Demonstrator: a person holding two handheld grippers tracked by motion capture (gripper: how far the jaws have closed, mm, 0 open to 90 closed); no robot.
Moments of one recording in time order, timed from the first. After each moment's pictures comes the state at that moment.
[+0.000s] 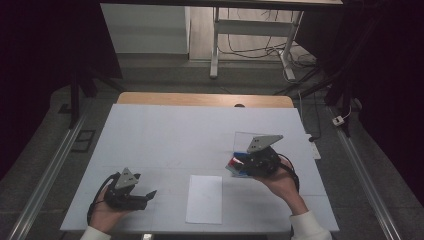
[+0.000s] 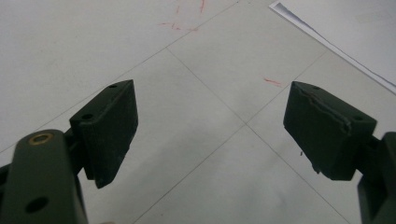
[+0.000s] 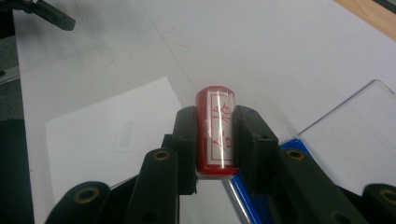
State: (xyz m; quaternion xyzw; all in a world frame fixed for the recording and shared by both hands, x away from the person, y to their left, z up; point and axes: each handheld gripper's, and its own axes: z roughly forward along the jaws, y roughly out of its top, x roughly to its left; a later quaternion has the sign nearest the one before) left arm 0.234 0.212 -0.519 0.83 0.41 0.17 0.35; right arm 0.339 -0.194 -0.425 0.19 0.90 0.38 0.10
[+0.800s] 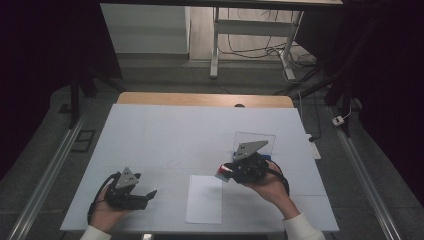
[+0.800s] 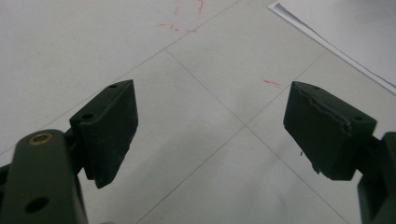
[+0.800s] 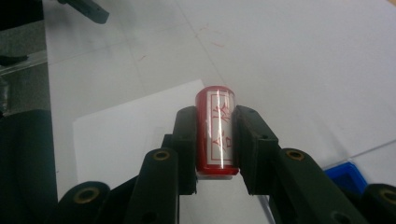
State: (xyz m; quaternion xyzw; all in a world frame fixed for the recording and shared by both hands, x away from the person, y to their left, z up) left arm 0.235 0.211 -0.519 0.83 0.41 0.17 0.35; right arm 0.325 -0.164 -0.435 0.15 0.91 0.37 0.07
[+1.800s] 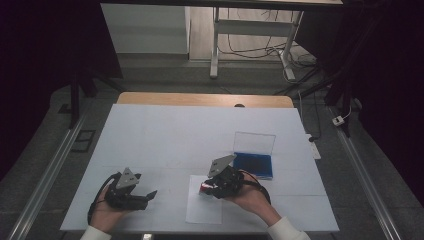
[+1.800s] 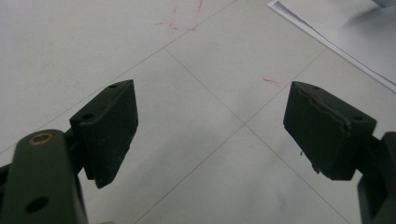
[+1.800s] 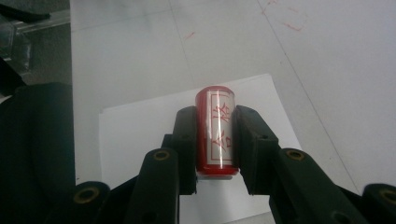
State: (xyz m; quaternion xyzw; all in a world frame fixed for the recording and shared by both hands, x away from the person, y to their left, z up) left arm 0.235 0.211 -0.519 0.83 0.40 0.17 0.35; right arm 0.305 -0.110 -0.471 0.09 0.94 0.32 0.03
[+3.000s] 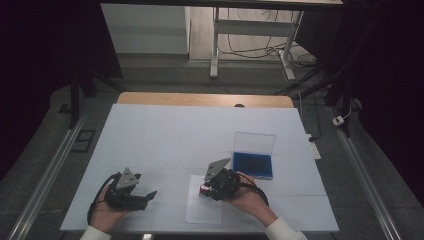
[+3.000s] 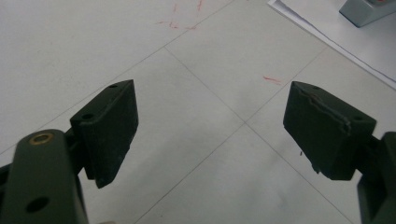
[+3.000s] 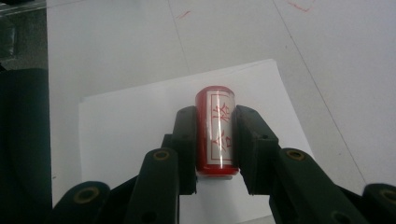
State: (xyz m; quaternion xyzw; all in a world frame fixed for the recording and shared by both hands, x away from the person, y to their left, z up) left arm 0.235 0.211 -0.519 0.83 0.40 0.17 0.35; right arm 0.305 -0.103 -0.487 0.09 0.95 0.29 0.04
